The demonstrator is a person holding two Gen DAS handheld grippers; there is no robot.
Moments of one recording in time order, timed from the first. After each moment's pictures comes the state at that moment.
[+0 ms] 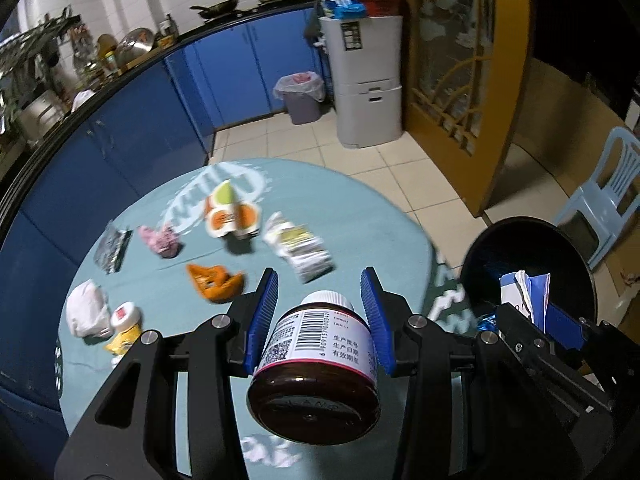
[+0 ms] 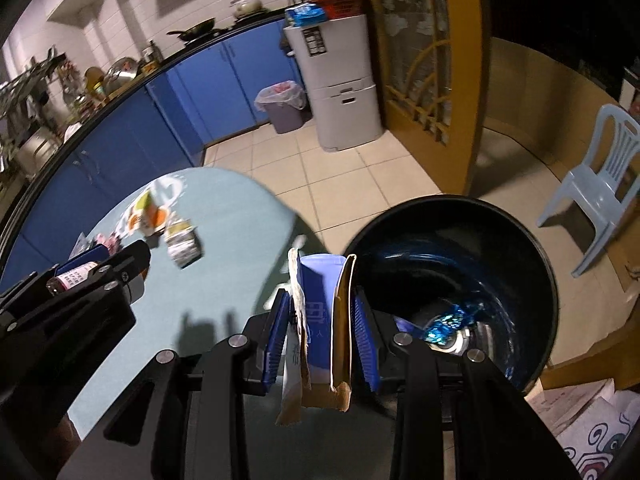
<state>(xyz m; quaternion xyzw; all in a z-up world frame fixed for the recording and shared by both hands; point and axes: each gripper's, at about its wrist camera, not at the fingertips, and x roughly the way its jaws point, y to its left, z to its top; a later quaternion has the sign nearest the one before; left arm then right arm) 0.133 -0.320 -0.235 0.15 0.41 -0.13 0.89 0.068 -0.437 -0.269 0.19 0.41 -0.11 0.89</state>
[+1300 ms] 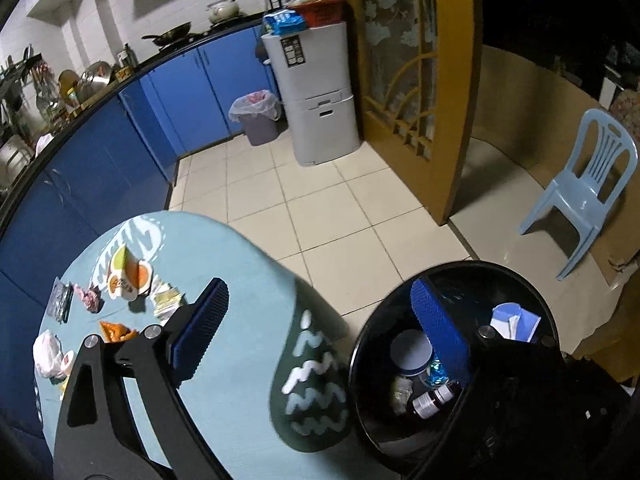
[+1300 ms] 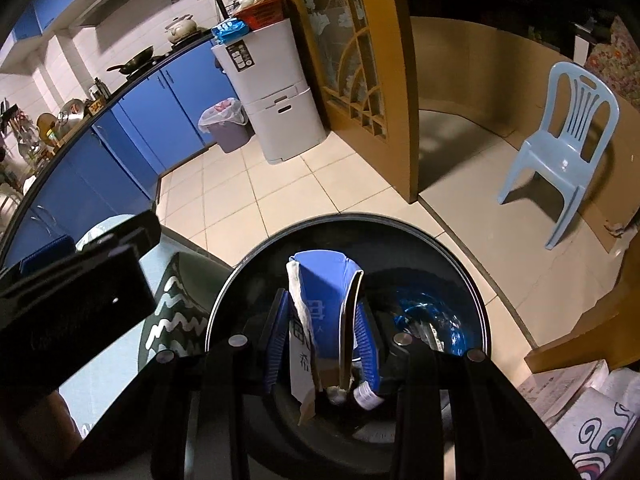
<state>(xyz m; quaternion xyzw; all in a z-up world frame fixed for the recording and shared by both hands) 0.138 -0.436 -0.243 0.17 0.39 -0.17 0.89 0.054 -0.531 -0.293 0.23 0.40 -0.18 0.87</state>
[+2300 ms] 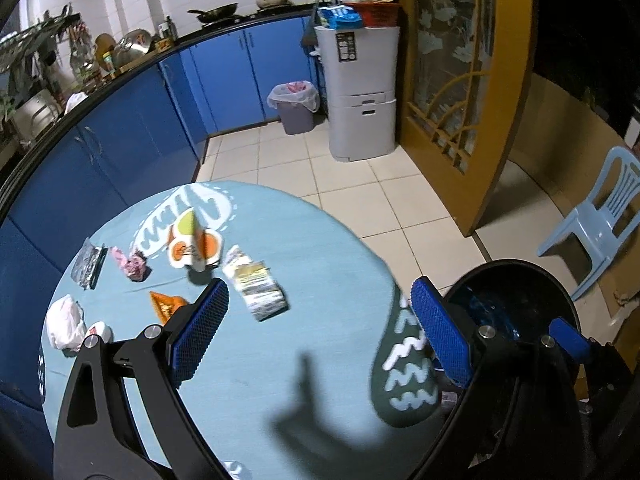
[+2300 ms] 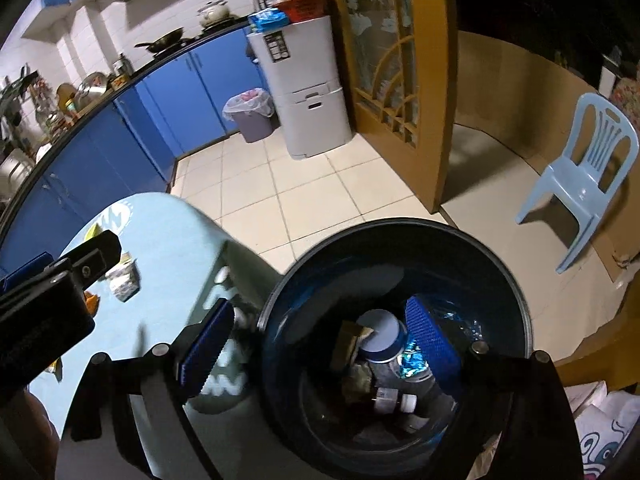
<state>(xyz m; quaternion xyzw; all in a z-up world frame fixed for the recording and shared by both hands) 0.154 -0.351 -0.231 0.12 0.40 -0.12 0.90 0.086 -0.483 -0.283 0.19 0.41 -0.15 0.88</state>
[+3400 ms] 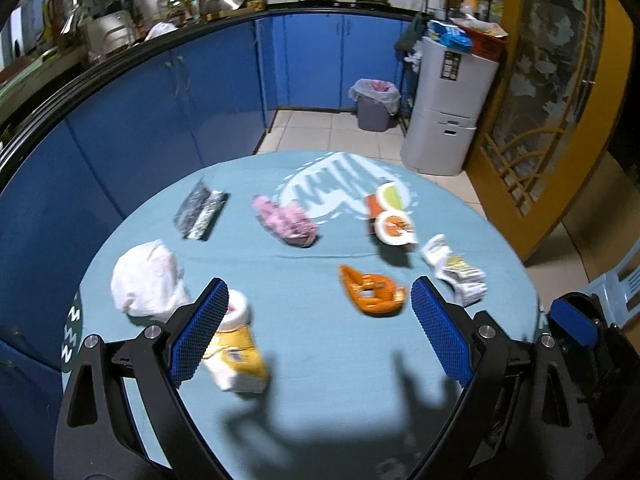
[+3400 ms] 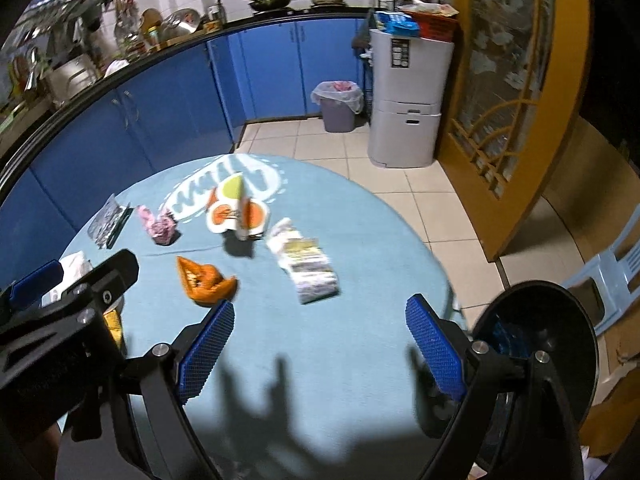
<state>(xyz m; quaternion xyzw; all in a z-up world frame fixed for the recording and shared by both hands) 0.182 -0.161 -0.229 0.02 0.42 -0.03 0.91 0.162 -0.308 -0.257 0.06 0.42 -0.04 0.90</state>
